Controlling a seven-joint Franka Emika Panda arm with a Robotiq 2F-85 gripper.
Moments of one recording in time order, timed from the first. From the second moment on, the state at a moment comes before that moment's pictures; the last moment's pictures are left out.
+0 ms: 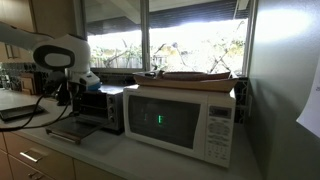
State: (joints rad) arm -0.08 -0.71 0.01 -2.61 0.38 1.94 0.33
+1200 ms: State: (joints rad) arm -0.03 -0.27 0.25 -2.10 0.31 2.17 0.69
